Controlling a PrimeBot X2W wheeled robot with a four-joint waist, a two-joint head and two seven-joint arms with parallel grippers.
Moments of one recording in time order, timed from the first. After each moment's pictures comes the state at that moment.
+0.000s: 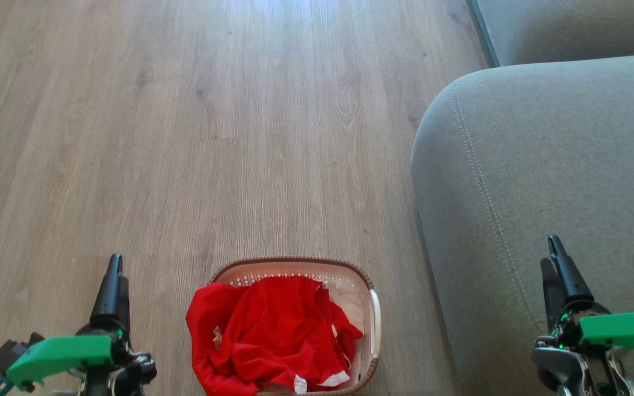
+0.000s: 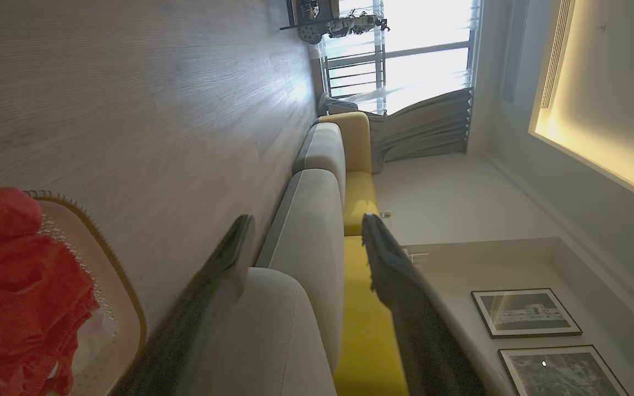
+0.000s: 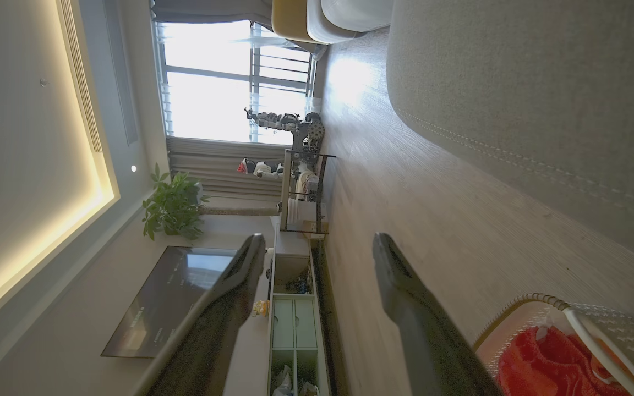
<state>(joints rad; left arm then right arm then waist) 0.00 0.03 0.04 0.25 -1.49 -0.11 0.03 0.00 -0.05 -0.09 0.23 1.54 0.13 0.03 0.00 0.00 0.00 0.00</state>
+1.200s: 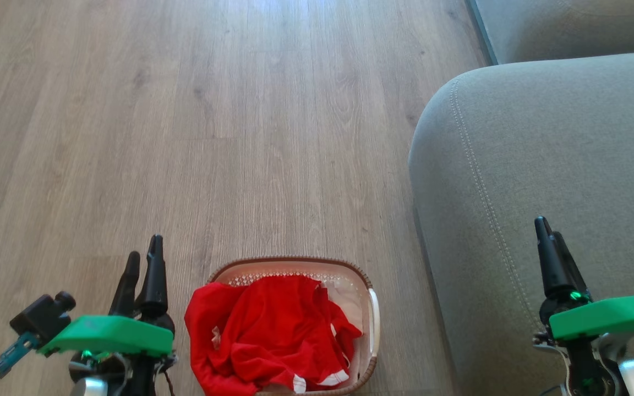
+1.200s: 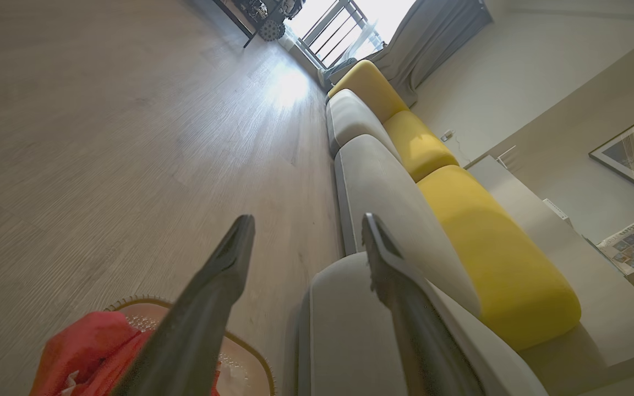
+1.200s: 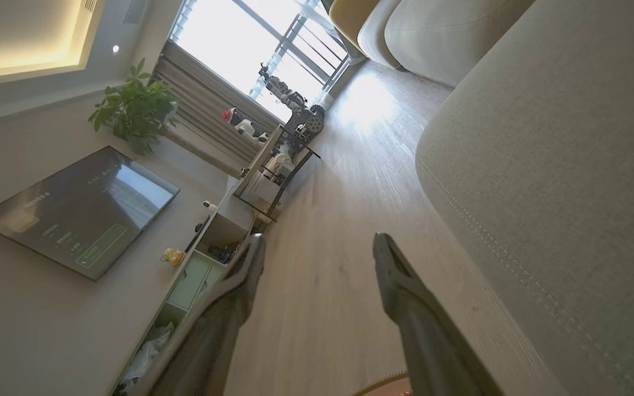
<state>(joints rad) 0.00 0.03 -0.06 0.14 -0.85 -0.06 -0.07 0.00 -0.11 -0.01 0.13 1.05 0.13 -0.07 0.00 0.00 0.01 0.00</state>
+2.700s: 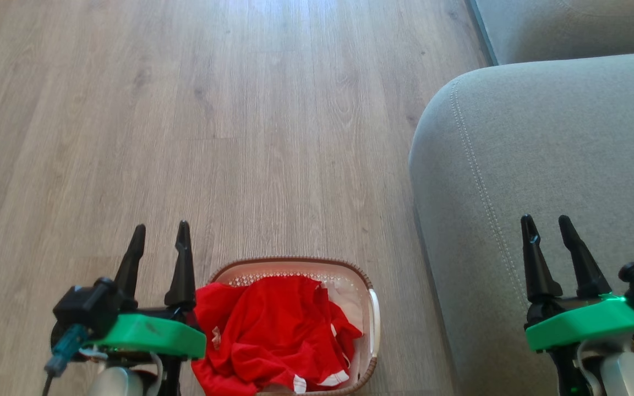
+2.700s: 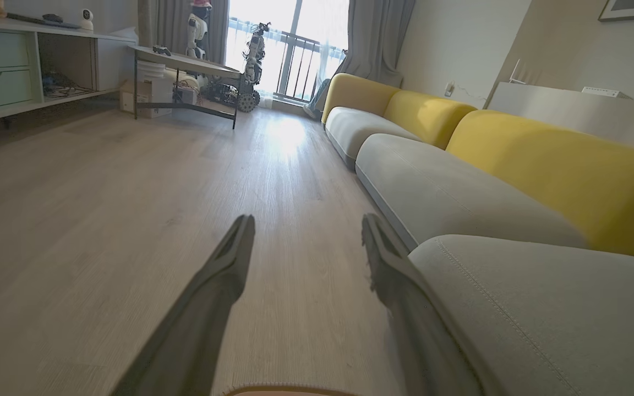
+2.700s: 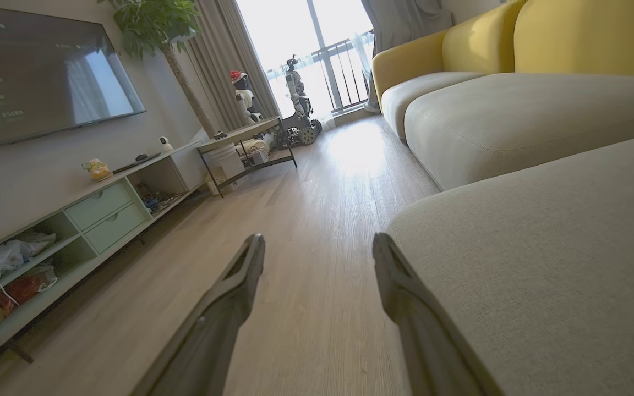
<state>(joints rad) 0.00 0.03 -0.12 0.07 -0.32 -0.02 -0.20 0.01 -0.13 0.01 0.09 0.49 0.13 -0.20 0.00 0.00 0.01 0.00</state>
